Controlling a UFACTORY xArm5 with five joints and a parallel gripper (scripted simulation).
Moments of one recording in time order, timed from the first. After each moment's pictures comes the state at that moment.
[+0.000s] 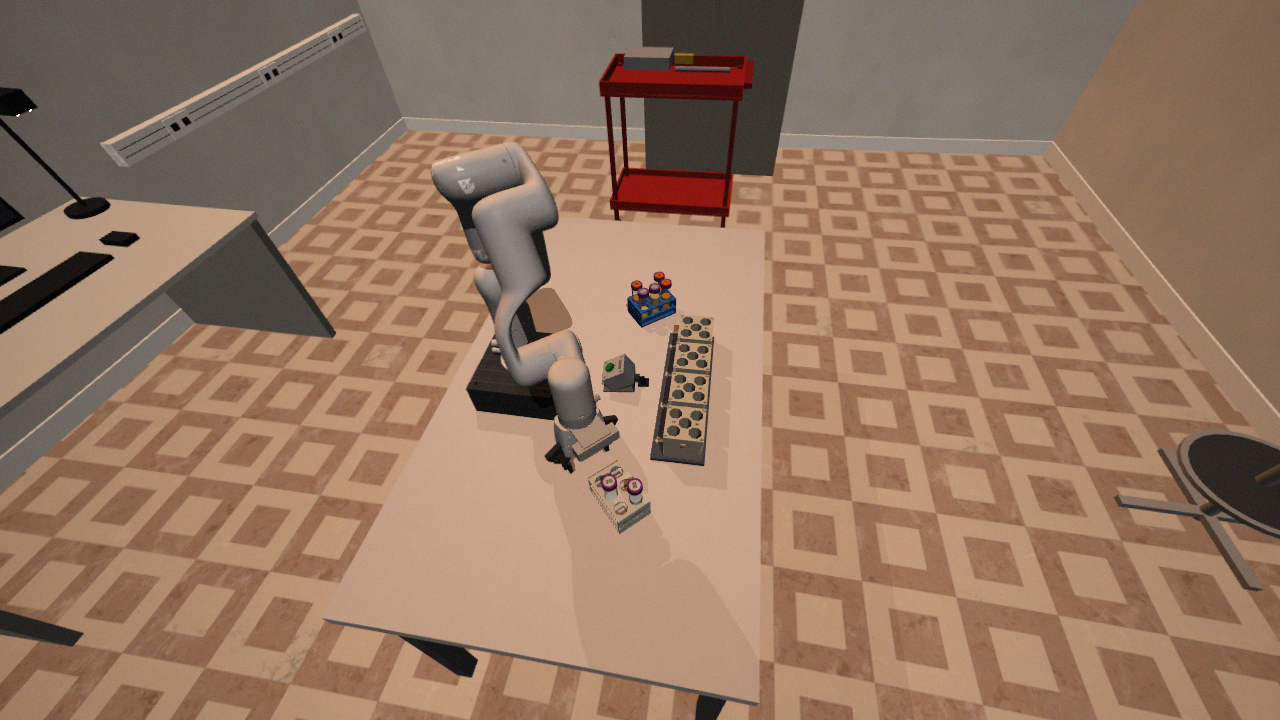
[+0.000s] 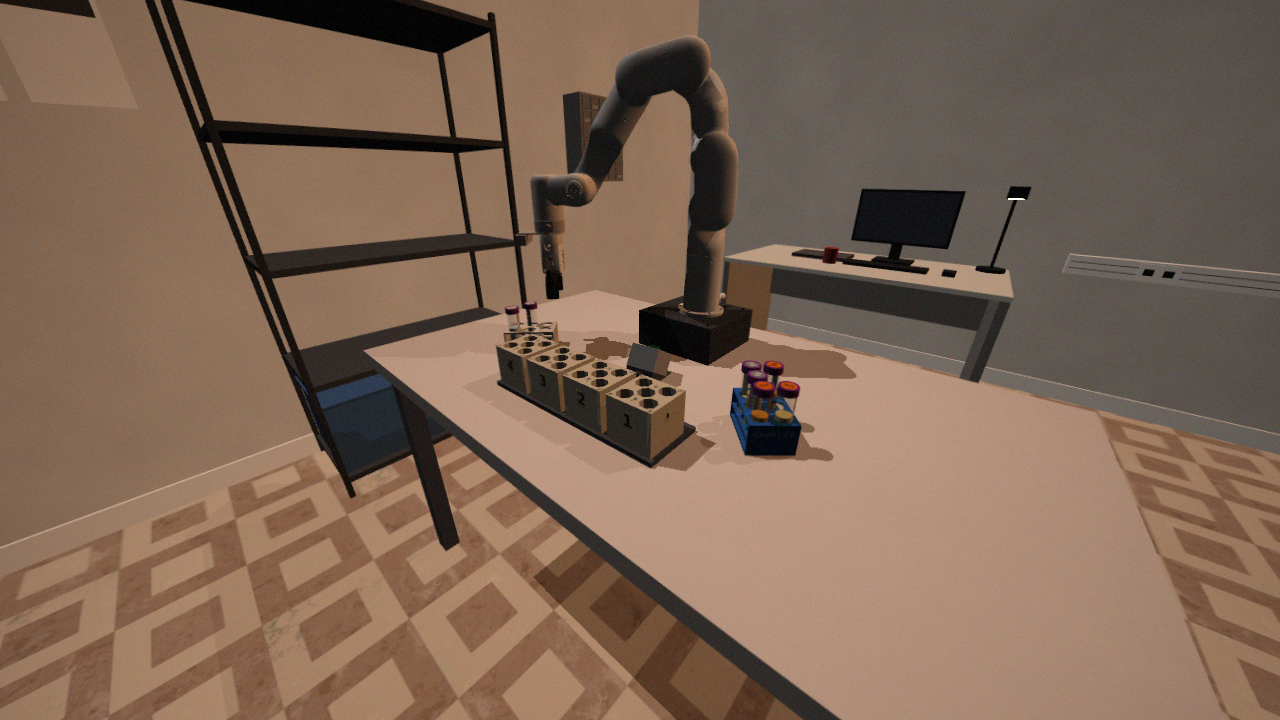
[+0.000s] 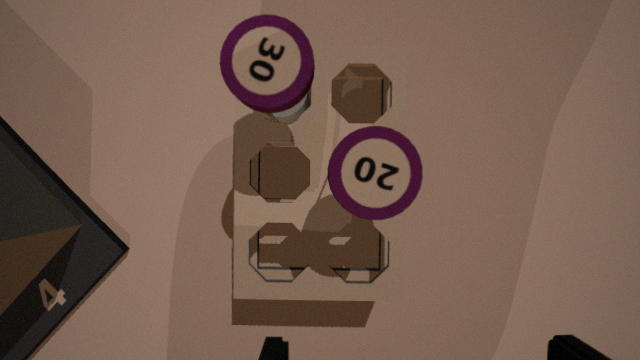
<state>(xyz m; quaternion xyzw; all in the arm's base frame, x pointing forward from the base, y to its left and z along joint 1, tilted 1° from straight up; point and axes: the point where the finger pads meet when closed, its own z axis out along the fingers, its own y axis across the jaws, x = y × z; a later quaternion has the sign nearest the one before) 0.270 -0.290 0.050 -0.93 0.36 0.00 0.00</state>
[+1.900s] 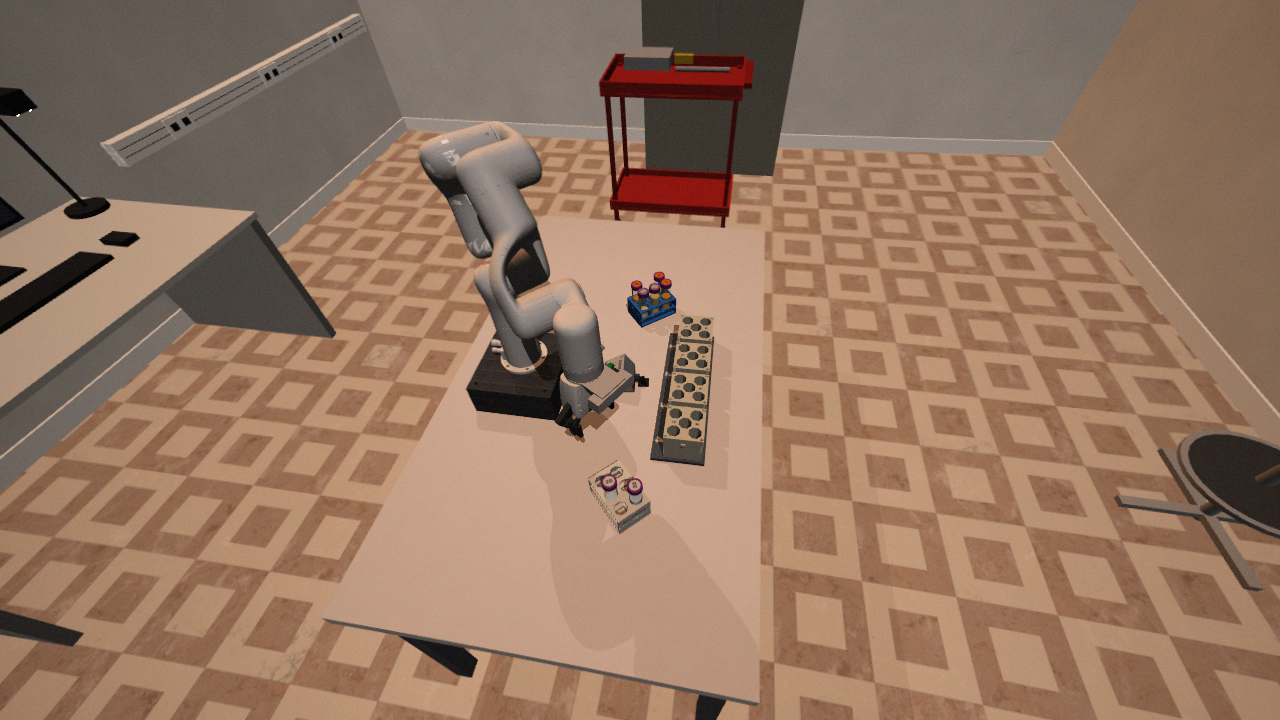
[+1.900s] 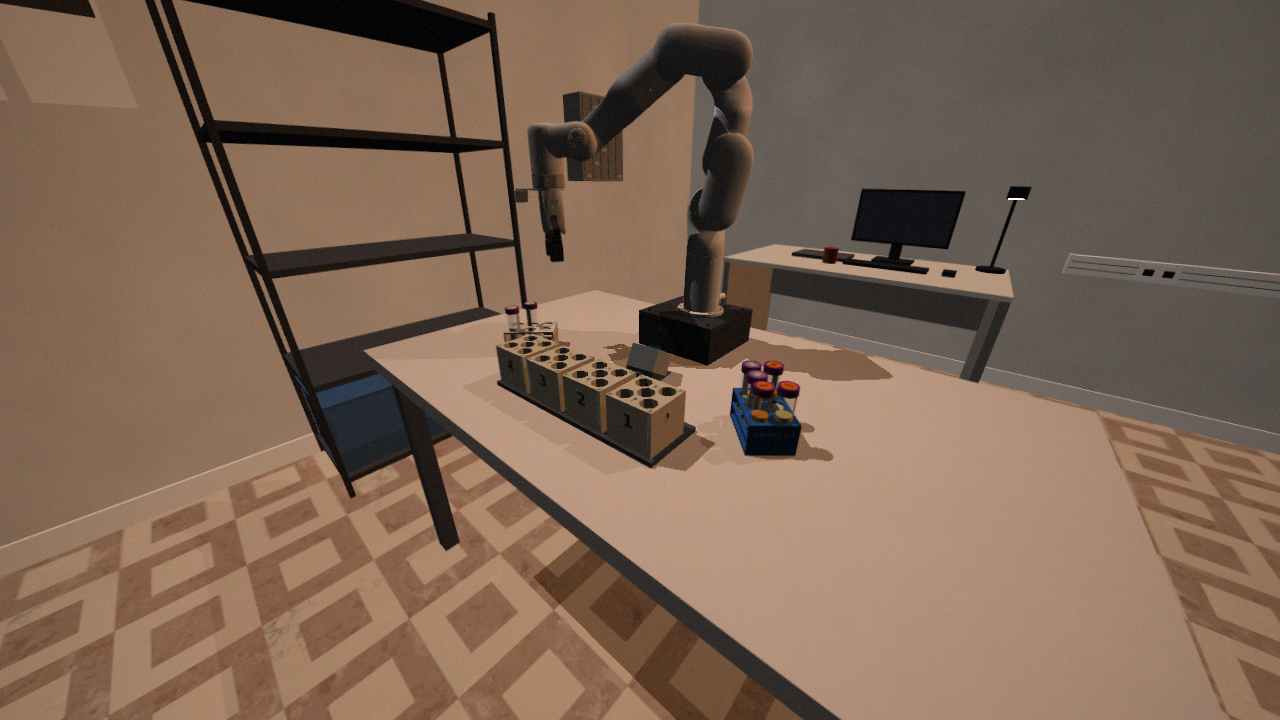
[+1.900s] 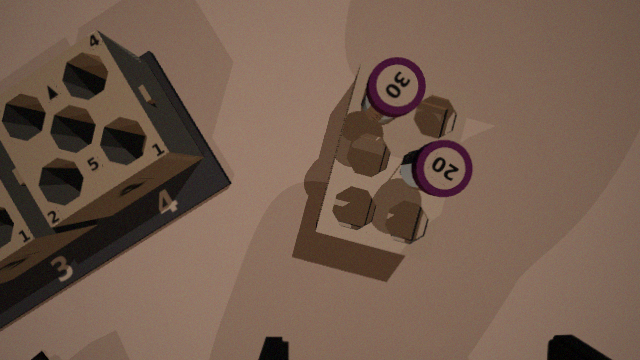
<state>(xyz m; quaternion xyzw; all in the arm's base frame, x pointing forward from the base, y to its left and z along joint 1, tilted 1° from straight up) 0.286 -0.257 0.152 -0.97 0.24 0.01 0.00</state>
